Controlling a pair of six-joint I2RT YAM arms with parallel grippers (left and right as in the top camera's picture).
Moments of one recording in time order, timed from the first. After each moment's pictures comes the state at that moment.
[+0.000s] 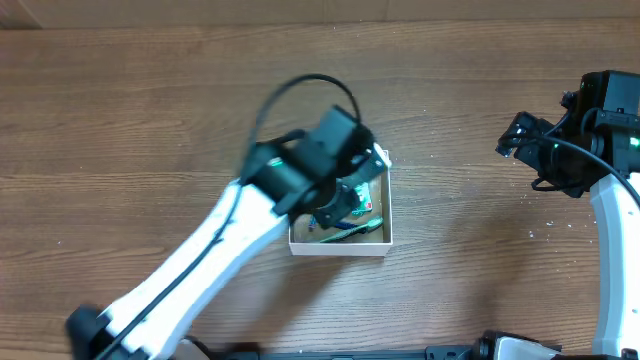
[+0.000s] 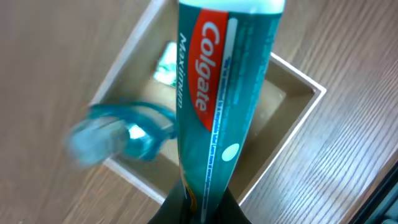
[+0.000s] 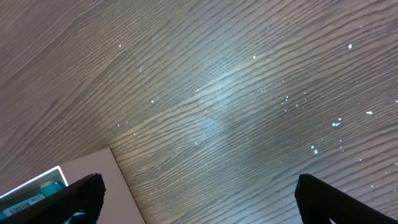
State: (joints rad) left arm -0.73 1.57 1.55 -1.15 0.00 0.27; right arm -0.20 1.41 1.41 -1.16 -0.09 0.36
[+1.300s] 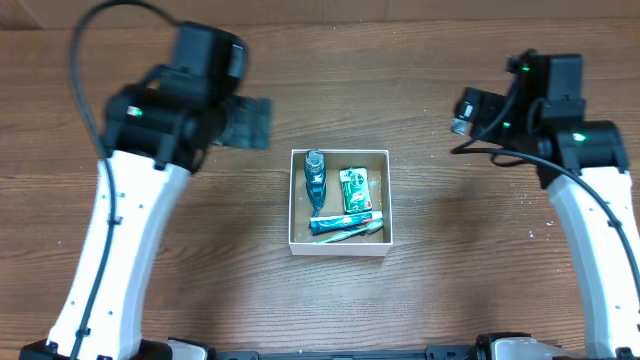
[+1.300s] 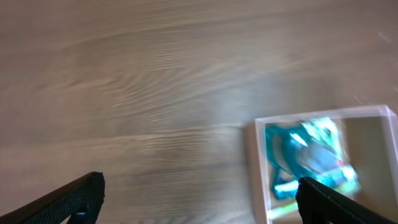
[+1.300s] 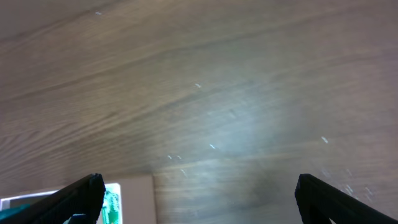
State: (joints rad) left arm -0.29 1.56 1.84 -1.30 -0.13 -0.17; right arm 0.05 1.43 1.41 -0.88 -0.03 0.29
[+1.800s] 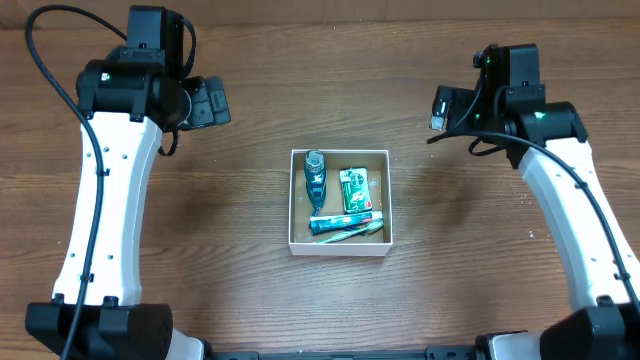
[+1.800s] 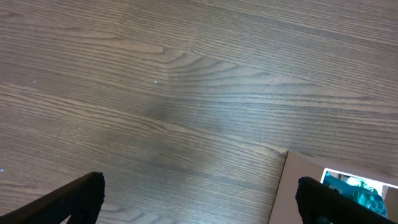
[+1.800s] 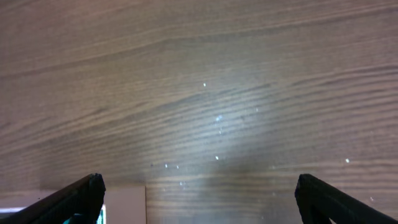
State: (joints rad) left arm -0.08 1.68 1.84 -1.29 -0.12 -0.31; right arm 0.10 1.55 1.41 -0.82 0.00 0.25
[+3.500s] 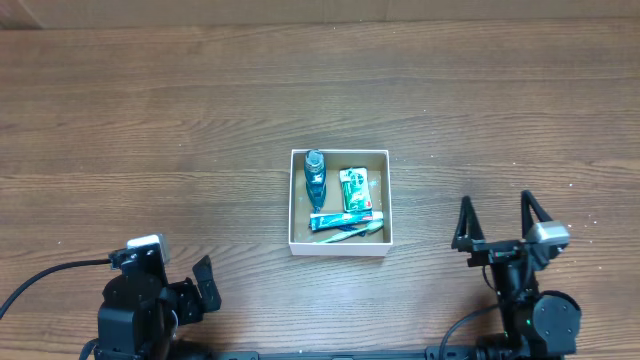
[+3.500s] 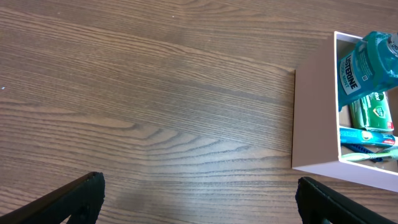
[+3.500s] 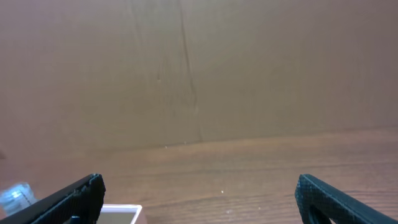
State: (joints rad) left arm -0.17 0.42 0.84 -1.21 -0.16 -0.34; right arm 0.08 0.01 0.16 -0.05 -0.03 0.16
